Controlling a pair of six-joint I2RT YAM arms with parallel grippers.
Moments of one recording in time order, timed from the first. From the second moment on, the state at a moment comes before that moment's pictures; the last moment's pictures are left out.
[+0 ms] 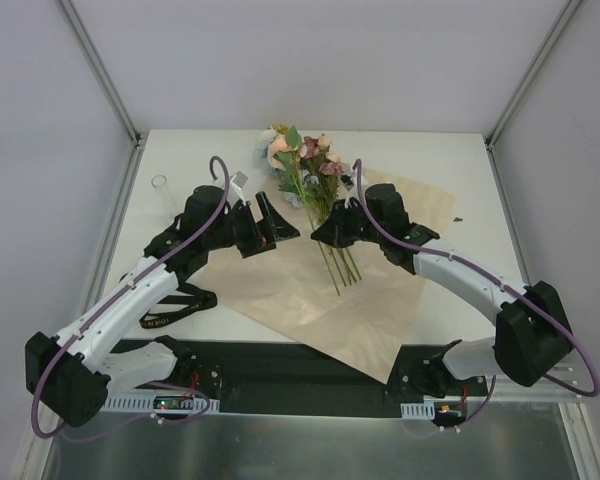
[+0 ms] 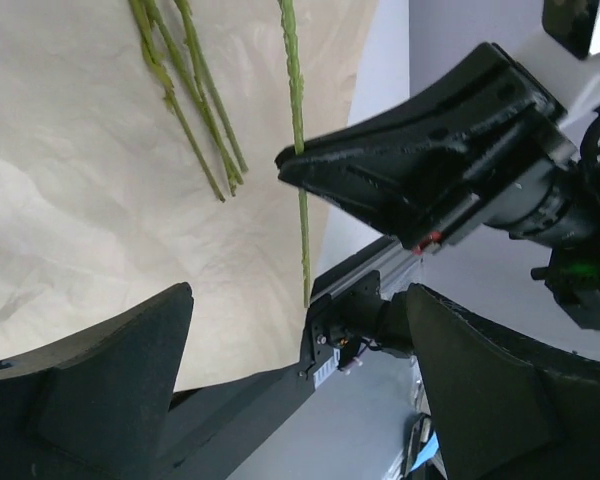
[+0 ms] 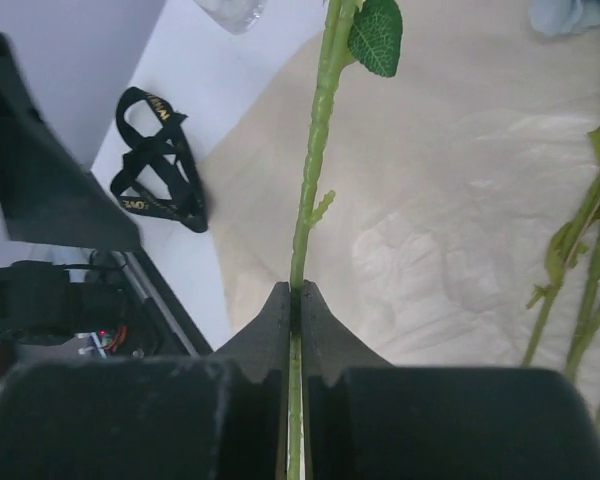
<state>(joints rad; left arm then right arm) -0.52 1.04 0.91 -0.37 0.39 -0.94 0.63 1.40 0.96 -0.06 -0.38 0.47</state>
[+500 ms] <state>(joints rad) -0.57 1.28 1.02 -0.21 0.34 -1.00 0.68 1.18 0.82 0.07 -0.41 0.52</state>
